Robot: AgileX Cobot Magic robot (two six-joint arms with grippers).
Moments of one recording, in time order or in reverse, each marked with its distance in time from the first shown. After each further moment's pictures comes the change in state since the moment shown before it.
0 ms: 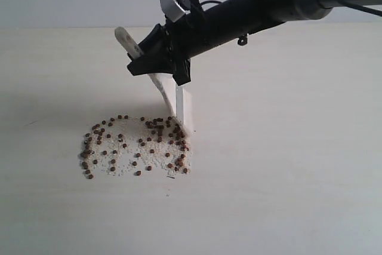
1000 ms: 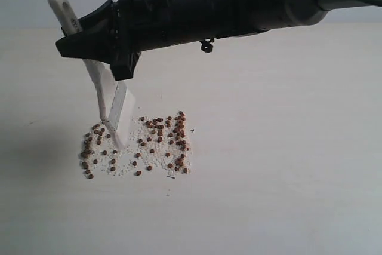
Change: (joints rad) left arm 0.000 0.000 0.000 0.000 0.000 0.000; right arm 0.184 -0.161 0.184 0.370 -0.080 -0.112
